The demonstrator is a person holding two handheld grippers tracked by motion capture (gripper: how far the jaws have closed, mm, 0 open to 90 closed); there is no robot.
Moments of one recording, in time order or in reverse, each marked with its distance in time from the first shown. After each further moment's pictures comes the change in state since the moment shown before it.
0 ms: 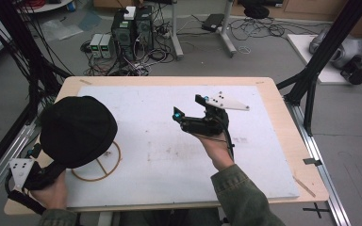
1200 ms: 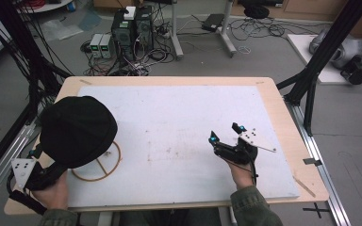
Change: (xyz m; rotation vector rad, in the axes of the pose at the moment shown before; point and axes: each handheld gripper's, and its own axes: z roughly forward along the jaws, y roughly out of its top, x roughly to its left) left arm -0.003 -0.001 0.000 0.012 -0.007 0.003; right arm -0.060 -0.103 -0.064 -0.046 -0.287 0.006
